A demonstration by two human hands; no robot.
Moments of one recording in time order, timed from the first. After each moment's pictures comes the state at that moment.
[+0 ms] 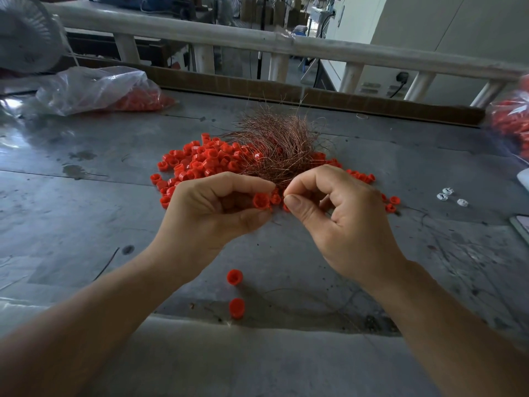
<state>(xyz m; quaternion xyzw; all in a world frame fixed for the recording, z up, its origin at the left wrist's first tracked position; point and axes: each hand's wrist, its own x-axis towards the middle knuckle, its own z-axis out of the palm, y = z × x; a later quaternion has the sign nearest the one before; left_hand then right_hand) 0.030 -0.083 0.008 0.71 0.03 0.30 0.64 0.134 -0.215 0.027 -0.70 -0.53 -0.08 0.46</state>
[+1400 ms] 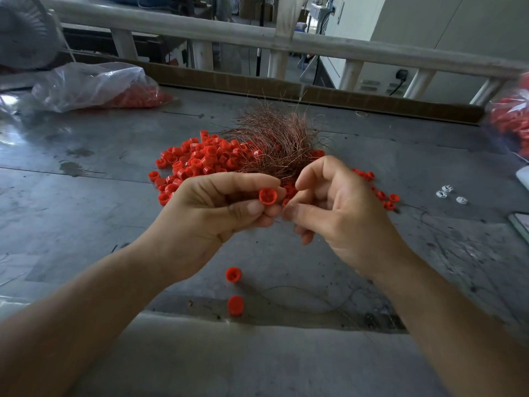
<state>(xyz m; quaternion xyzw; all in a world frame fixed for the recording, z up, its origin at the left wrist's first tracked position) 0.029 -0.081 0.012 0.58 -0.01 0.19 0.79 0.137 -0.216 0.032 -0.68 -0.43 0.18 0.56</state>
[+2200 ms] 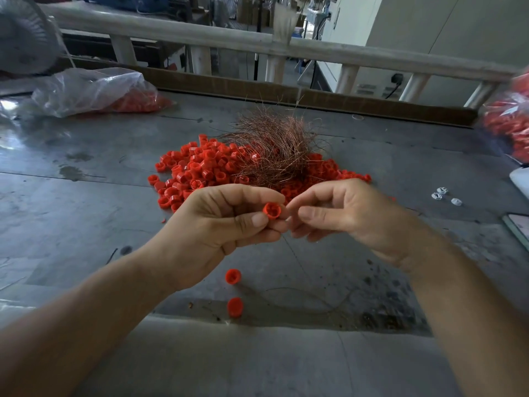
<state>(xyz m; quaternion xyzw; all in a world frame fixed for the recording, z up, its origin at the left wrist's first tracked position) 0.028 -0.083 0.008 0.57 0.00 0.13 0.81 0.164 -0.228 0.039 -0.69 -0.43 0.34 0.46</state>
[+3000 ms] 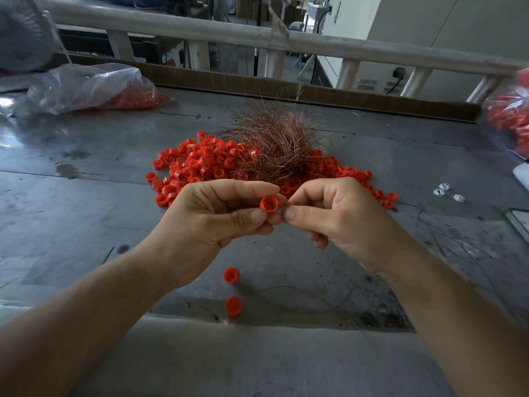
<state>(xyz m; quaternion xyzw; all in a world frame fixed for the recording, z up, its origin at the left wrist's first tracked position) 0.029 -0.084 0.010 0.59 0.02 0.17 0.79 0.144 -0.220 0.036 -0.72 -0.44 0.24 0.49</state>
